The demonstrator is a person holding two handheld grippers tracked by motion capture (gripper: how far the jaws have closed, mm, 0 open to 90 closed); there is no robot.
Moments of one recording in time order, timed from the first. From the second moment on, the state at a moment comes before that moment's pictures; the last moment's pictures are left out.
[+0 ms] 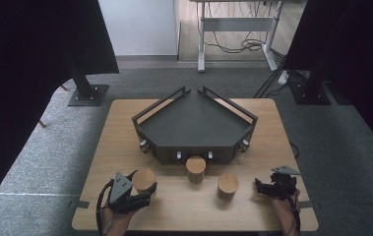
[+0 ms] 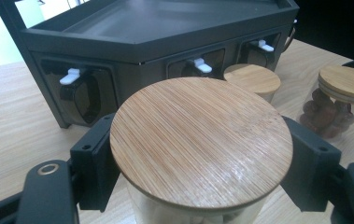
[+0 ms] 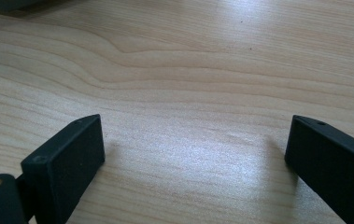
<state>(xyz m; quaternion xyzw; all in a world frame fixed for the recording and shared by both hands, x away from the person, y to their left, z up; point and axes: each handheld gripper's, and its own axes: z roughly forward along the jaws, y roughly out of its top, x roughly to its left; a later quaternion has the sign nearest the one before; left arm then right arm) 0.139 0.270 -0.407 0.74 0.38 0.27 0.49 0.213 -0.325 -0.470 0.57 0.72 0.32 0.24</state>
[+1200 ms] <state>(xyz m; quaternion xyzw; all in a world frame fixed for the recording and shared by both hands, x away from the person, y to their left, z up) 0.159 0.272 -0.379 0.72 0.39 0.27 0.50 0.213 -0.325 -0.470 0.57 0.72 0.32 0.24</state>
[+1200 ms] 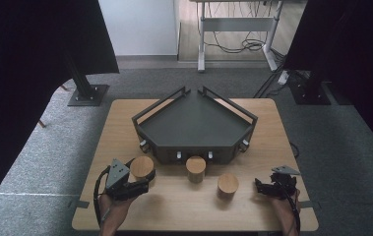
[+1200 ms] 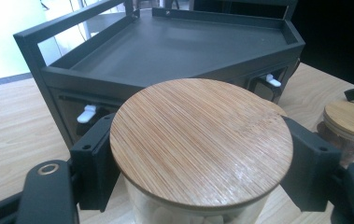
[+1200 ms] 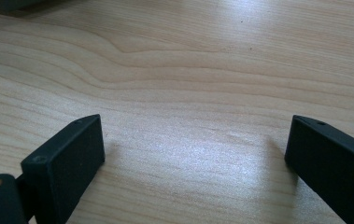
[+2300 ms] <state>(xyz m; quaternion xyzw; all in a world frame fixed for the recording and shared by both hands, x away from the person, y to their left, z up) 0.181 0.272 -0.354 0.71 0.39 0.27 0.51 0.213 -0.325 -0.470 0.57 0.72 0.32 0.24</state>
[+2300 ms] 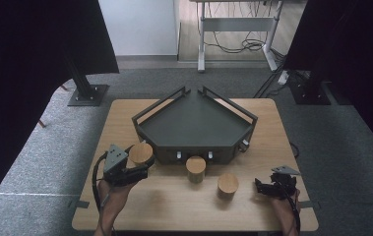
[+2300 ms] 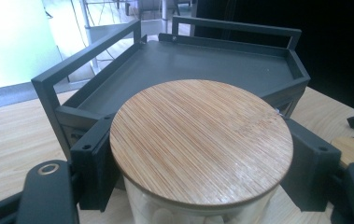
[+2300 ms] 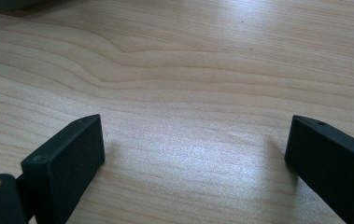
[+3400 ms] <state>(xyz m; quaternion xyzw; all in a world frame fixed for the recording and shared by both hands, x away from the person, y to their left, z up) 0.208 0.262 -0.331 0.70 0.39 0.28 0.53 0.213 -0.325 -0.470 0.57 0.72 0.32 0.24</state>
